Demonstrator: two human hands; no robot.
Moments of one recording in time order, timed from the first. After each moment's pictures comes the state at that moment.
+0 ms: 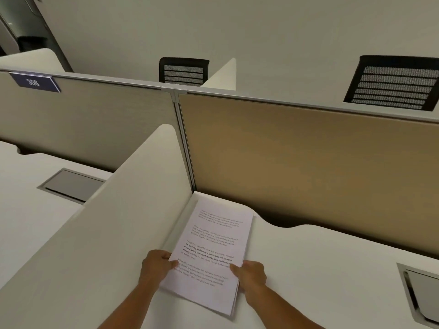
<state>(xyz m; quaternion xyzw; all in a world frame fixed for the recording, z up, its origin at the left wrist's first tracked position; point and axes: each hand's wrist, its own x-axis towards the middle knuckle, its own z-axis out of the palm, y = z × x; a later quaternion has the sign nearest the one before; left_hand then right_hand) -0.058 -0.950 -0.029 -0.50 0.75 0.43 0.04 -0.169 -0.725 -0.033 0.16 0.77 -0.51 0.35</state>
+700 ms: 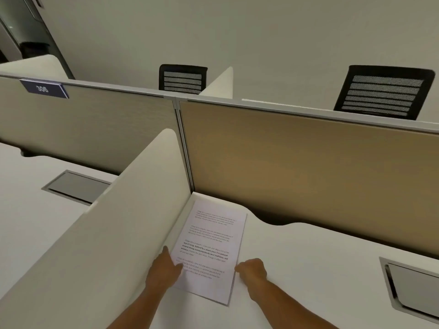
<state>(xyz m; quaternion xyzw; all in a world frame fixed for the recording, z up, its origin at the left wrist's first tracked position) -0.047 -0.914 -0.020 -0.45 0.82 0.33 0.09 -0.171 -0.704 -0.025 0.15 0.81 -0.43 0.38</state>
